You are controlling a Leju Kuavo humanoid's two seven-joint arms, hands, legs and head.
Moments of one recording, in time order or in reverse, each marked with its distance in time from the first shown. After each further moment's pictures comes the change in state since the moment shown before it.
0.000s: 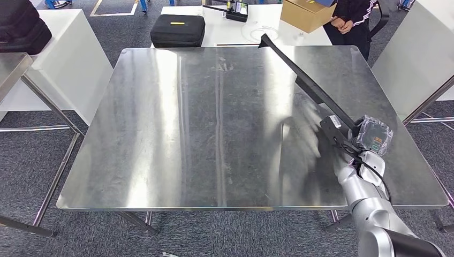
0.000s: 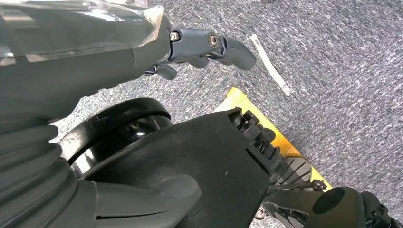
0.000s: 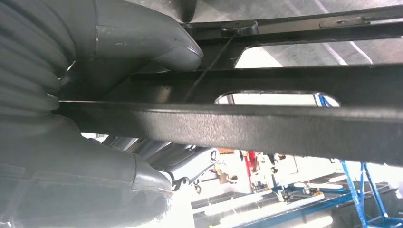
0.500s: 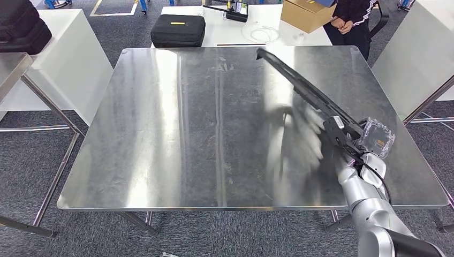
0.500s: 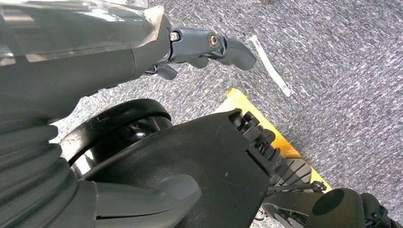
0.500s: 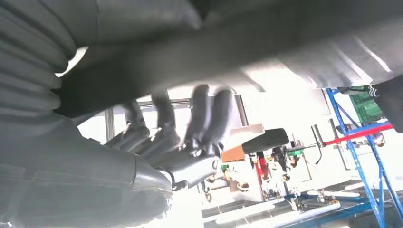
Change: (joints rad) left arm 0.000 0.000 0.000 0.000 0.001 0.016 -0.003; right arm 0.000 0.003 -0.029 0.014 0.010 0.000 -0.005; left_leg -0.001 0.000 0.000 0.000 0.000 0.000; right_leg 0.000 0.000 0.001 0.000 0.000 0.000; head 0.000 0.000
